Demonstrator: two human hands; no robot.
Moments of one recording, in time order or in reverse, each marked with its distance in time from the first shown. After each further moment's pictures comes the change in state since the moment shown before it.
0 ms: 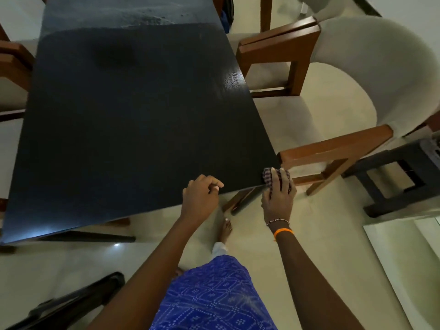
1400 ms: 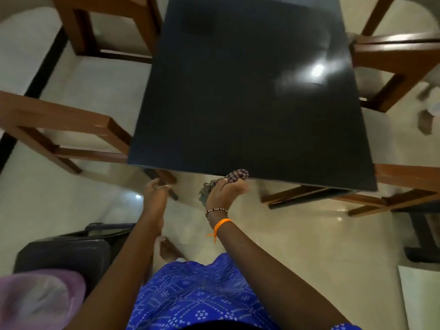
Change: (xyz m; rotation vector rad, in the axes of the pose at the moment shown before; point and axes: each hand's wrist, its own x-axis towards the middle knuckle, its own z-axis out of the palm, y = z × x) left_hand -0.125 -0.228 -0.159 -0.839 0.456 -0.790; right_hand -0.172 -0.311 0.115 0.704 -0.125 0.374
